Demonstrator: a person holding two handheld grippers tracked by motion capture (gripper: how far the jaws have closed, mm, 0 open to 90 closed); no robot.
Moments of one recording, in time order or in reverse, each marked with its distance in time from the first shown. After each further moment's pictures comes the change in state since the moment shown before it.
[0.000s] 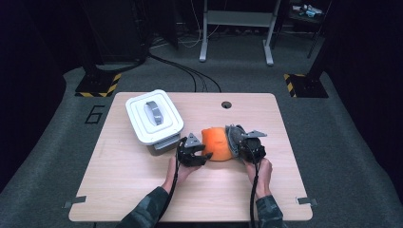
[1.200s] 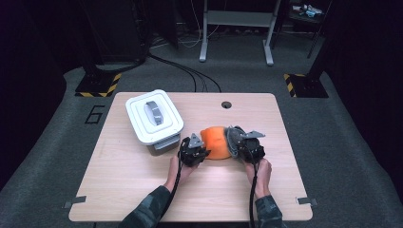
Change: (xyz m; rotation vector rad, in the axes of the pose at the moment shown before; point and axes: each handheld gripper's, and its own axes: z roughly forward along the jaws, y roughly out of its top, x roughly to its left) left arm 0.004 0.000 0.009 0.034 0.037 0.001; right arm -0.001 -0.001 0.004 0.009 -0.028 -0.005
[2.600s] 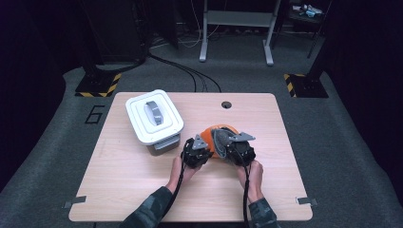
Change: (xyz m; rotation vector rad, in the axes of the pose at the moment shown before) left arm -0.012 0.005 0.000 0.012 -0.028 0.035; right arm 0.039 0.008 -0.018 -0.061 0.072 -0.091
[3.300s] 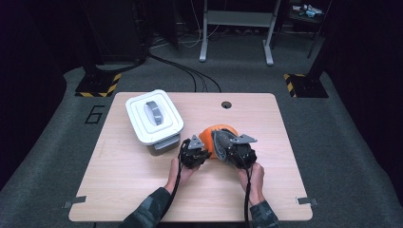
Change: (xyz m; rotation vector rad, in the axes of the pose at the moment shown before) left arm 0.008 -0.009 -0.001 -0.017 -0.019 -0.043; right arm 0.005 -0.004 -0.007 0.003 0.007 0.001
